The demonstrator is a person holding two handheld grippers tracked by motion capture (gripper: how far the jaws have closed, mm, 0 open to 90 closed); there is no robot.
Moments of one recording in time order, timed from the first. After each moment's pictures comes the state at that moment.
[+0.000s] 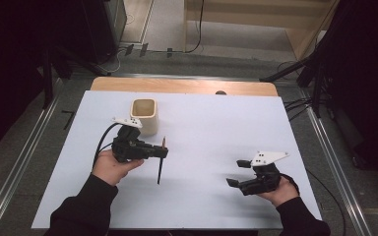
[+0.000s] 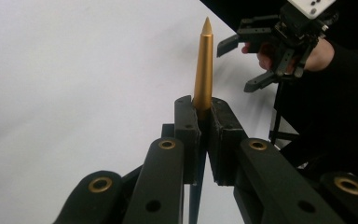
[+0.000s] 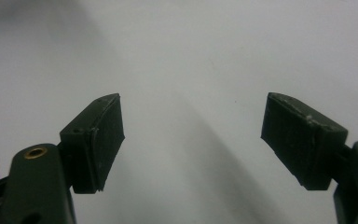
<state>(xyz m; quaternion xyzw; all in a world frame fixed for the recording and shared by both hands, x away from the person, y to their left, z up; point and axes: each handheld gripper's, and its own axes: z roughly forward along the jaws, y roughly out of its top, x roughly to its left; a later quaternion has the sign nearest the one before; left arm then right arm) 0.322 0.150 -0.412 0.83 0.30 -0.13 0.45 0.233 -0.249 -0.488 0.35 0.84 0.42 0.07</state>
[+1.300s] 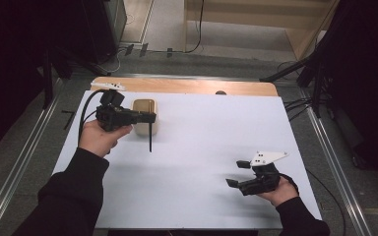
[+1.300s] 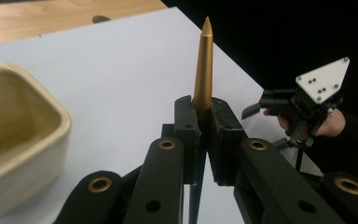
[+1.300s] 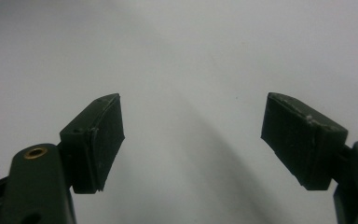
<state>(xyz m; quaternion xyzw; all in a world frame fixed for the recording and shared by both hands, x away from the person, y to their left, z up) 0.367 0.171 -0.343 0.80 0.35 -0.07 0.48 0.234 -0.249 -0.491 0.35 0.84 0.41 0.06</state>
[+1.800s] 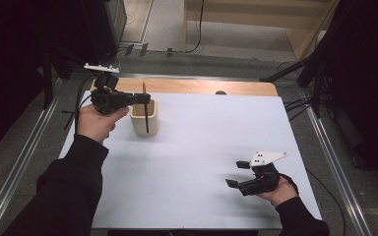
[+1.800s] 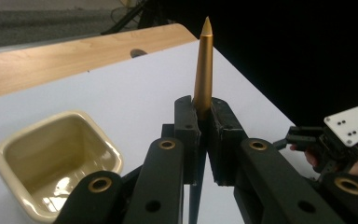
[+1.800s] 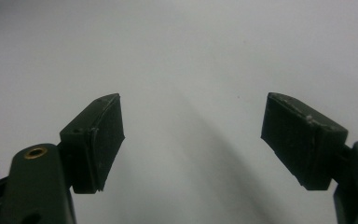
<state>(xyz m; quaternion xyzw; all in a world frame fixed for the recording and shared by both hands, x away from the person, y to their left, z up) 0.393 0.177 -0.322 0.78 0.38 -0.02 0.49 0.234 -0.248 -0.491 0.35 0.84 0.41 0.06</state>
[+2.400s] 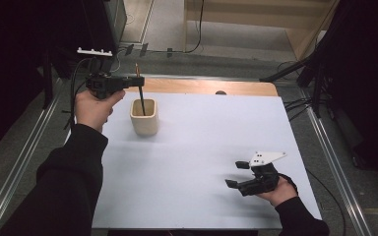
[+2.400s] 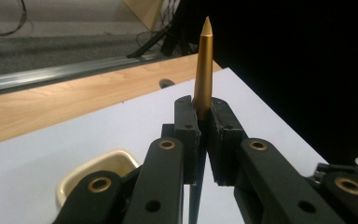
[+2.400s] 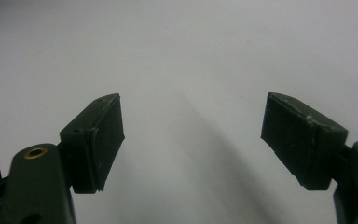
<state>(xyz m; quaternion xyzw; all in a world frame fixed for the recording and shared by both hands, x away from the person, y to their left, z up) 0.421 0.186 -0.307 0.76 0.41 0.03 0.51 0.234 -0.247 -0.492 0.35 0.84 0.41 0.06</state>
